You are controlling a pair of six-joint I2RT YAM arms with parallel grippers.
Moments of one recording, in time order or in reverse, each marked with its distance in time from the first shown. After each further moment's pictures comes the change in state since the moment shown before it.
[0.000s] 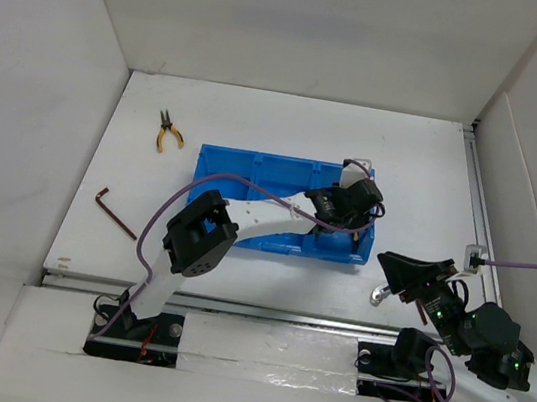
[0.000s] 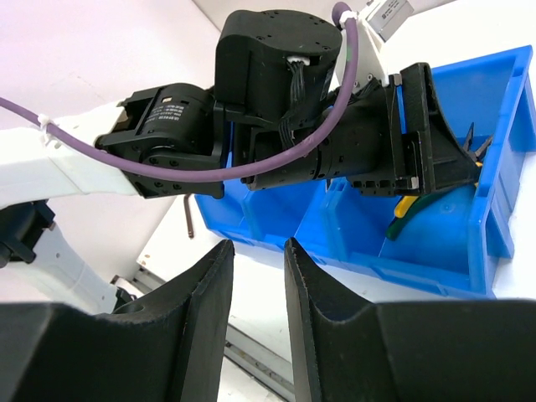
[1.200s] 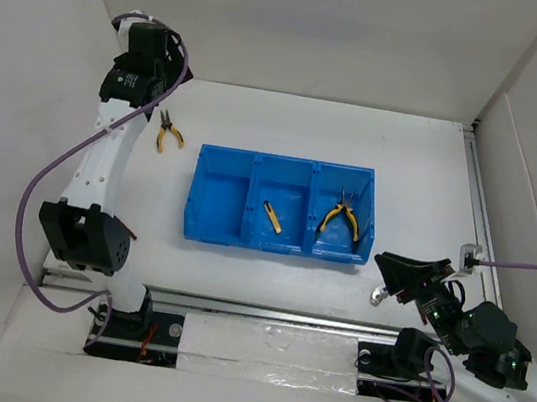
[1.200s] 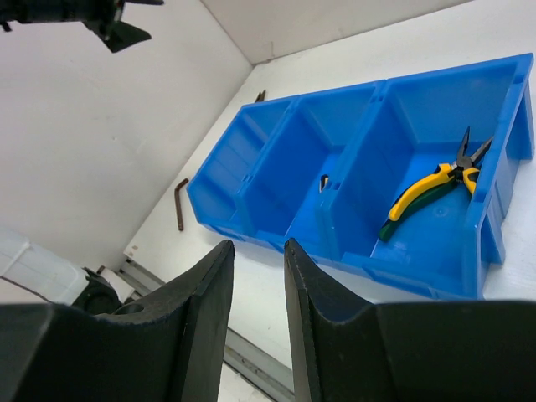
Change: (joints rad) left arm 0.980 -0.518 0.077 -0.327 0.094 0.236; right arm 0.003 0.000 -0.014 0.011 -0.030 -0.050
